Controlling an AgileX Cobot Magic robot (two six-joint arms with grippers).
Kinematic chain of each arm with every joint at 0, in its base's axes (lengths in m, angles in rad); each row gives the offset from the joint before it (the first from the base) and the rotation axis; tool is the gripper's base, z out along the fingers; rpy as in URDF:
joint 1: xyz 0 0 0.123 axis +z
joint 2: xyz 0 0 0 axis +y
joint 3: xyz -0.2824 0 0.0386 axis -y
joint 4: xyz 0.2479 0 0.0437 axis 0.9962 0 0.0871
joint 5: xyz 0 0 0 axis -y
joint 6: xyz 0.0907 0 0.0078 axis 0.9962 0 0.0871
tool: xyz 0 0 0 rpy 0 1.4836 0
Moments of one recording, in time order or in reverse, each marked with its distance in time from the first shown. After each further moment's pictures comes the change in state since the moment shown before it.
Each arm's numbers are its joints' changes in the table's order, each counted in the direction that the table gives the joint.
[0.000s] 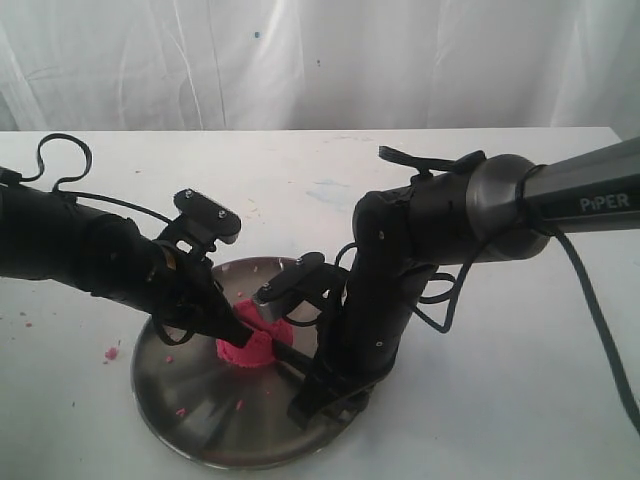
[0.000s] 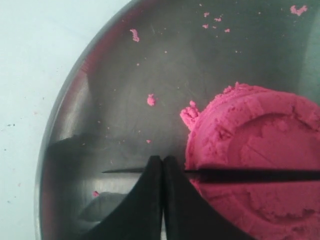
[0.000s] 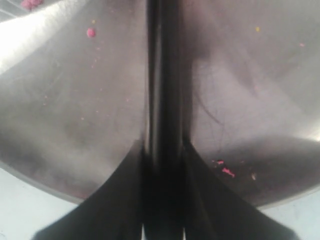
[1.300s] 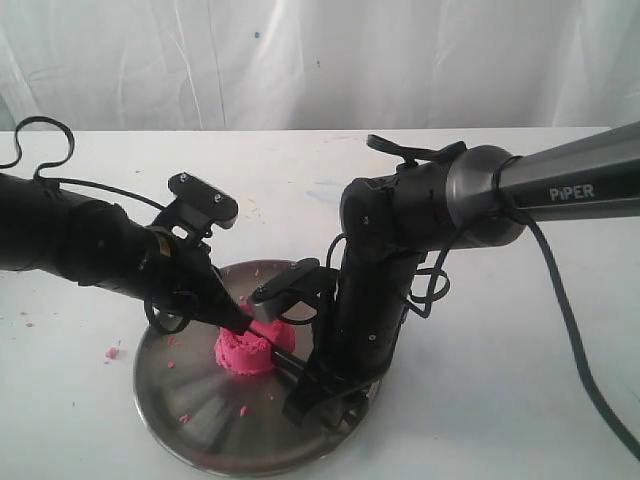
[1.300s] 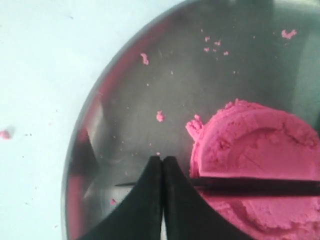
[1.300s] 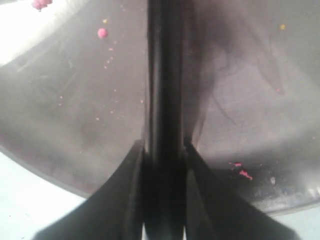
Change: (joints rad) left arm 0.000 -0.058 -0.002 0.000 -0.012 0.002; right arm 0.000 0.052 0.079 0.022 -0.146 0.002
